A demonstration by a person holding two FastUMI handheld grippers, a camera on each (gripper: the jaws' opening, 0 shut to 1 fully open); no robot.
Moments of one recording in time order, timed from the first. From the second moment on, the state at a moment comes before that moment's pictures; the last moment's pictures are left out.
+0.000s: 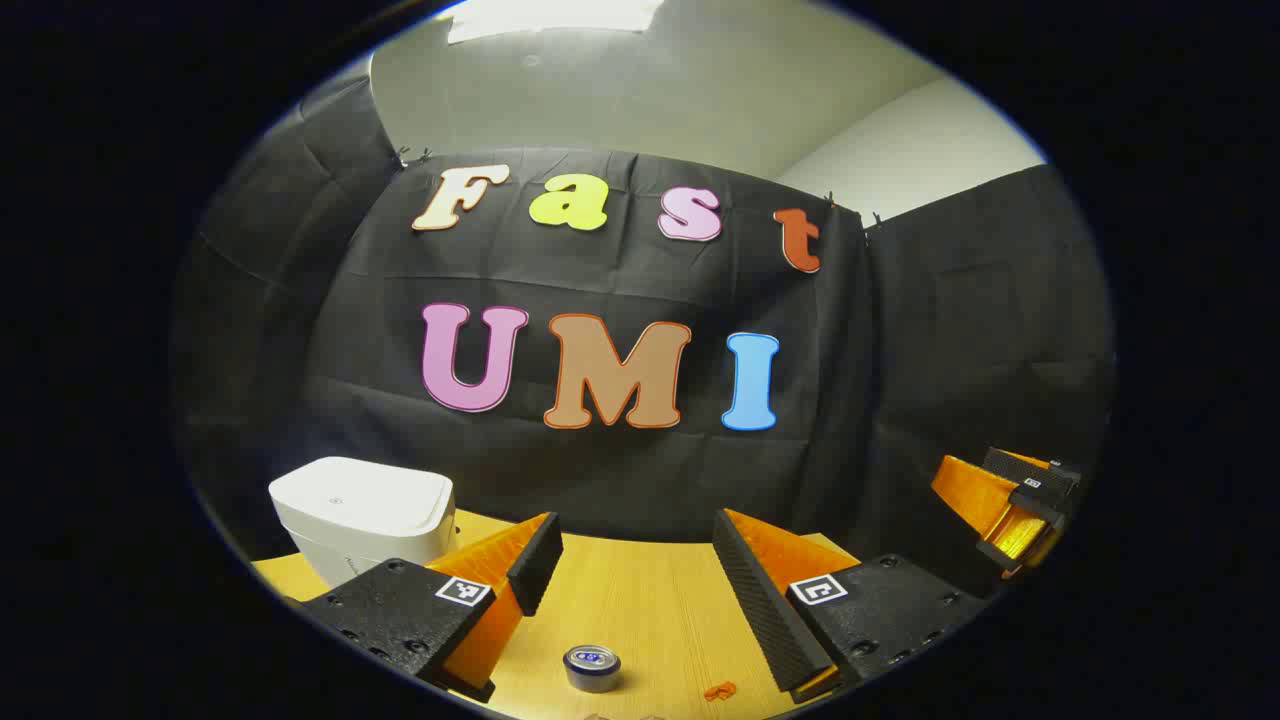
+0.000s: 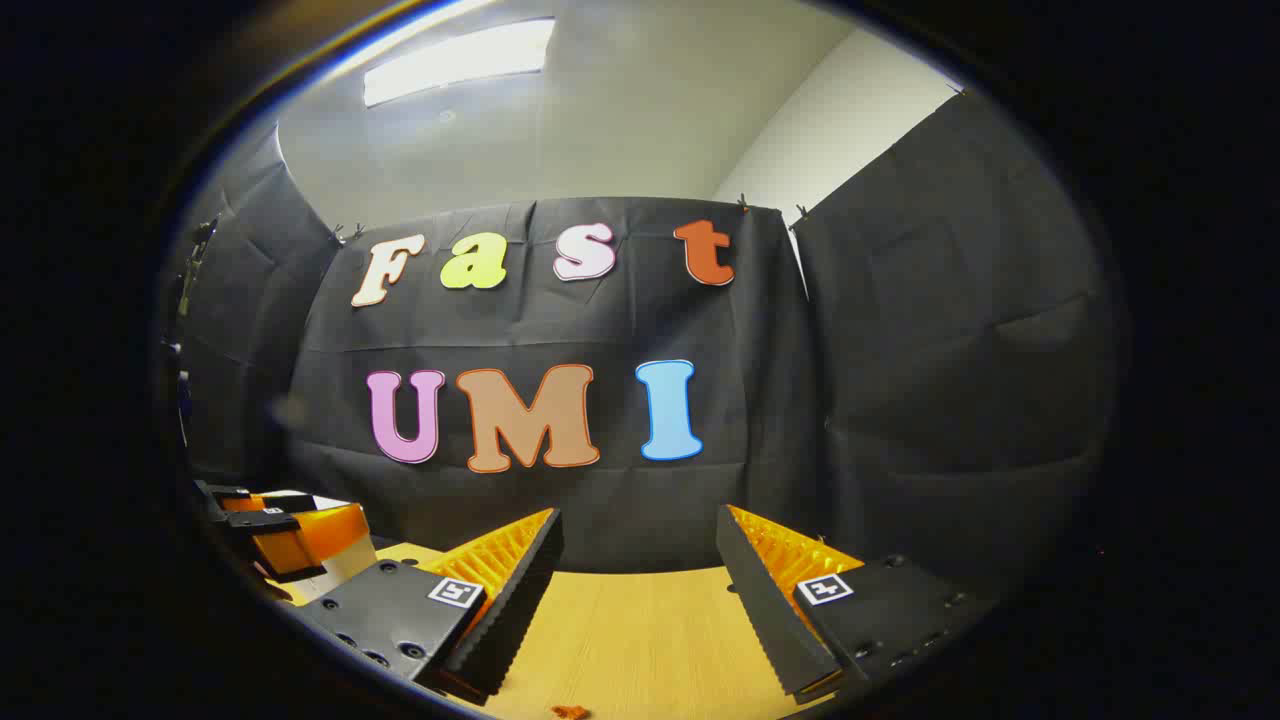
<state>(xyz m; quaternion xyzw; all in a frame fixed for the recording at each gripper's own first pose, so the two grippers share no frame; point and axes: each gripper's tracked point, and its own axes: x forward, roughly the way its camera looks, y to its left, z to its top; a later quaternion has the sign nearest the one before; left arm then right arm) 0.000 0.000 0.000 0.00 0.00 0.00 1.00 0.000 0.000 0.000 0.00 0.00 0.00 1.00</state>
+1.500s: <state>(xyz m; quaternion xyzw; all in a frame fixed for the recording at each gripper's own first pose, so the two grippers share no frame) -0.029 0.016 0.012 0.03 -0.02 0.05 1.00 -0.010 -0.005 0.004 -0.01 -0.01 0.03 1.00</state>
